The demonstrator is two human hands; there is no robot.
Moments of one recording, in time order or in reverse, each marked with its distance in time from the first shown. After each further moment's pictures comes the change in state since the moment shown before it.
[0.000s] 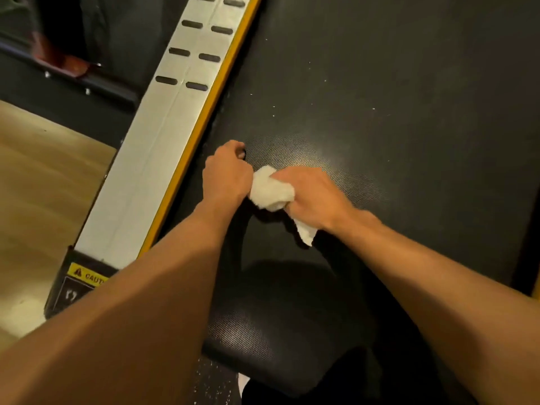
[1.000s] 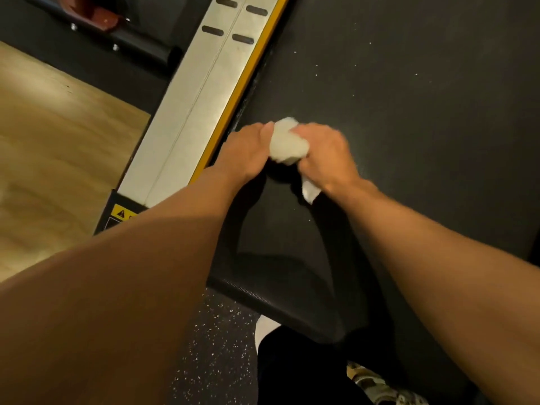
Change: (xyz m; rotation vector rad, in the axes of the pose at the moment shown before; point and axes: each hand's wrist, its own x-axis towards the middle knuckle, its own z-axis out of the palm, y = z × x) left_hand -0.030 -0.055 -0.044 0.136 -0.217 0.222; right_hand 0.009 -0.056 0.035 -0.095 0.153 0.106
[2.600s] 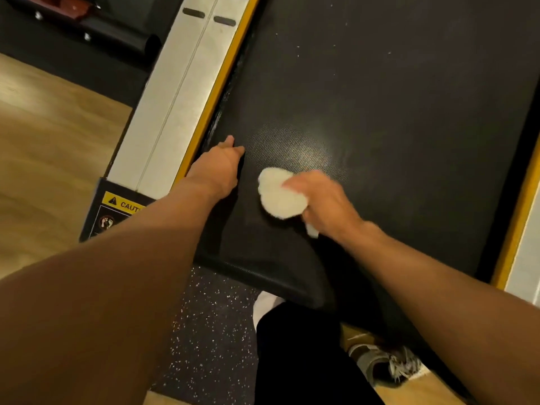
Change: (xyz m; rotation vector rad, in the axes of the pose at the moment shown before) left_hand -0.045 -0.040 0.003 0.460 -0.233 0.076; right_hand -0.113 0.000 0.025 0.045 -0.122 -0.100
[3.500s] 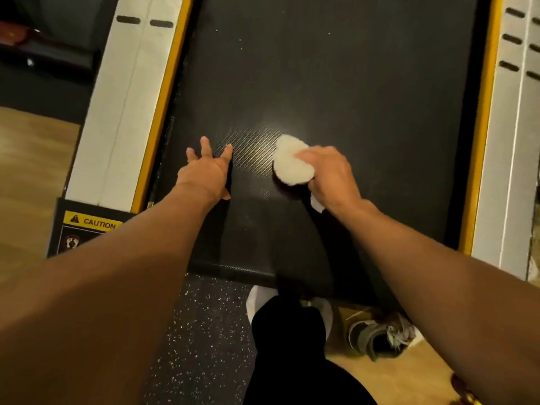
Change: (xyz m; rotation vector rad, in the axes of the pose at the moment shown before) left_hand -0.002 0.041 0.021 0.205 -0.140 -0.006; right_hand -0.035 0.050 -0.012 -0.075 0.215 0.336
